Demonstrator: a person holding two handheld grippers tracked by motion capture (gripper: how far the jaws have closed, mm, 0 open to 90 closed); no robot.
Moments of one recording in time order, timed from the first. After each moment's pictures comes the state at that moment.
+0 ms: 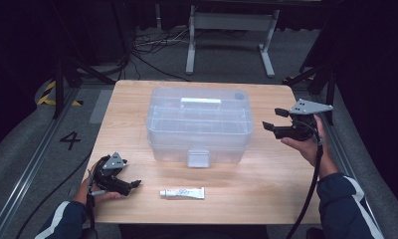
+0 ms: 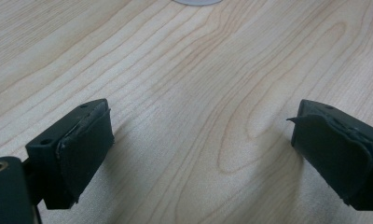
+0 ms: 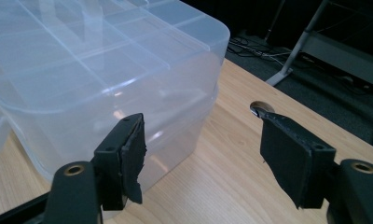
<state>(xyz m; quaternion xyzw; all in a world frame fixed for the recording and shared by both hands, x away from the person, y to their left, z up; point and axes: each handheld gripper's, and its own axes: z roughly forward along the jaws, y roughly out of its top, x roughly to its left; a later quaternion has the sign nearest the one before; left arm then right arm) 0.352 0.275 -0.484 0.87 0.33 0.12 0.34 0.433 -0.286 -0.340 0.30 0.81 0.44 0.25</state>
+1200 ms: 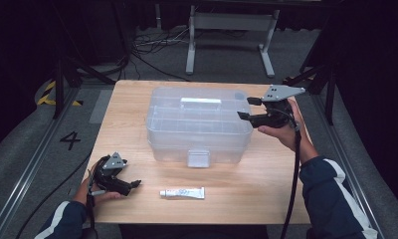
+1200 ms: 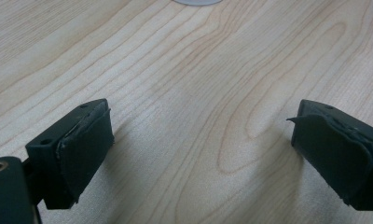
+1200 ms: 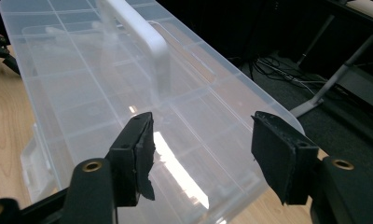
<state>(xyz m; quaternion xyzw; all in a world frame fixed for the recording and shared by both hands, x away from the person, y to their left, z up) 0.352 0.275 -0.484 0.87 0.32 0.12 0.34 0.449 -0.212 -0.303 0.22 0.84 0.45 0.23</state>
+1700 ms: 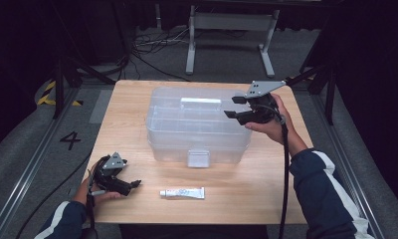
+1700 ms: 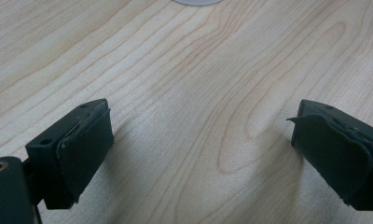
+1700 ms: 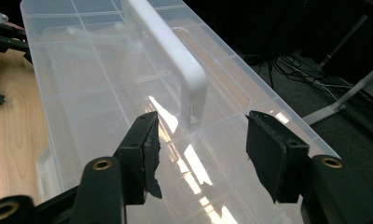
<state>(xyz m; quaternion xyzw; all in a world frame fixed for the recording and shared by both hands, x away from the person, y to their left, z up) 0.352 0.275 -0.484 0.87 0.32 0.12 0.34 0.460 -0.178 -0.299 0.19 0.86 0.43 0.20</state>
